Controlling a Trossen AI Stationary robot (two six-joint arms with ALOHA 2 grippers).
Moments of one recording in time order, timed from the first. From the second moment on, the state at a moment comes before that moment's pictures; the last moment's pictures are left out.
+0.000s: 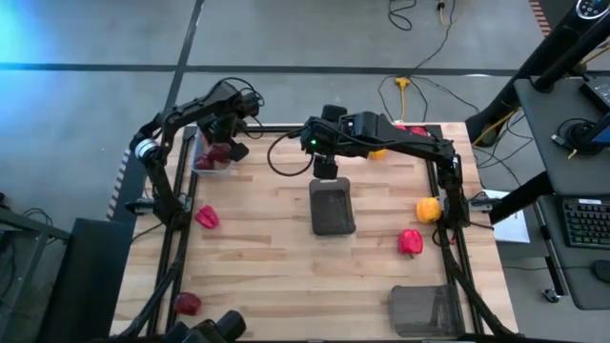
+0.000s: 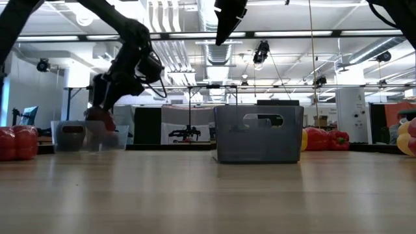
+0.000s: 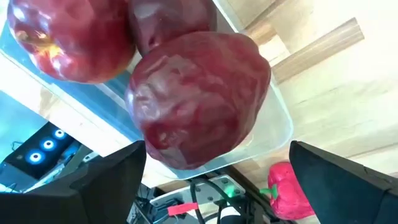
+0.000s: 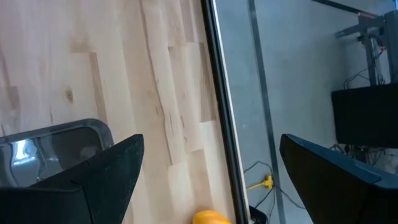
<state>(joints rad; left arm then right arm) 0.84 1.82 1.50 -1.57 -0.19 -0.07 -0.14 2.01 2.32 -1.35 0.46 -0.20</state>
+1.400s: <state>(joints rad) 0.83 1.68 1.32 -1.39 -0.40 -0.20 -0.14 2.01 2.27 -1.40 0.39 -0.13</state>
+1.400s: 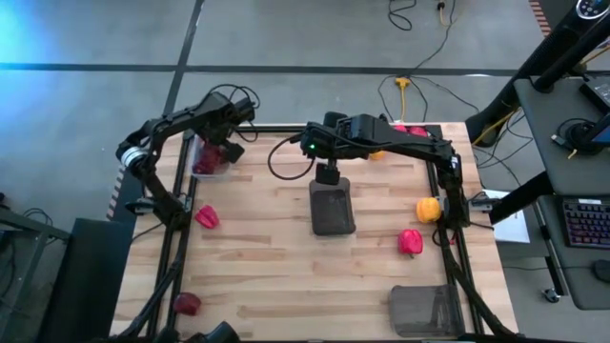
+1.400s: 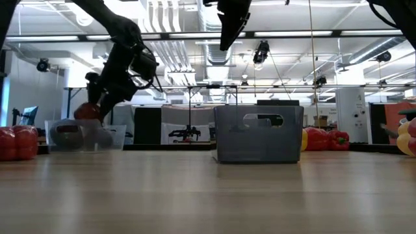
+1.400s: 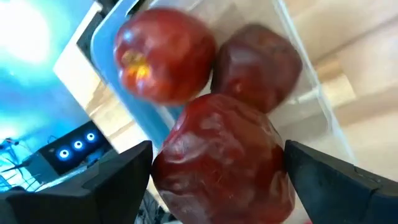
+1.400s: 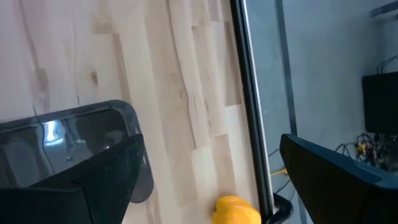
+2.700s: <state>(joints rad) 0.50 1.22 1.25 -1.41 -0.18 -0.47 -0.07 2.01 2.27 -1.43 0.38 0.04</state>
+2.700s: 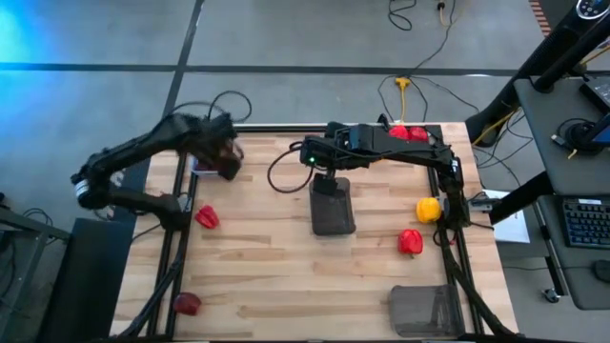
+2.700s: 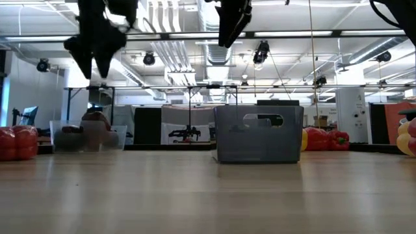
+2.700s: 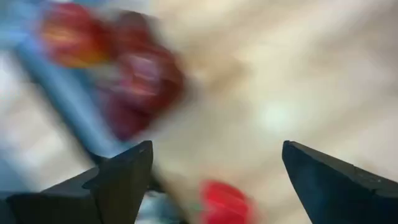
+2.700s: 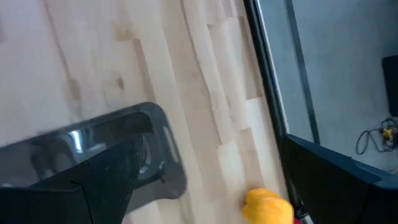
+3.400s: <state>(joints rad) -0.98 1.42 1.14 -1.10 -0.06 -1.12 0.16 2.01 2.19 -1.16 0.30 0.25</state>
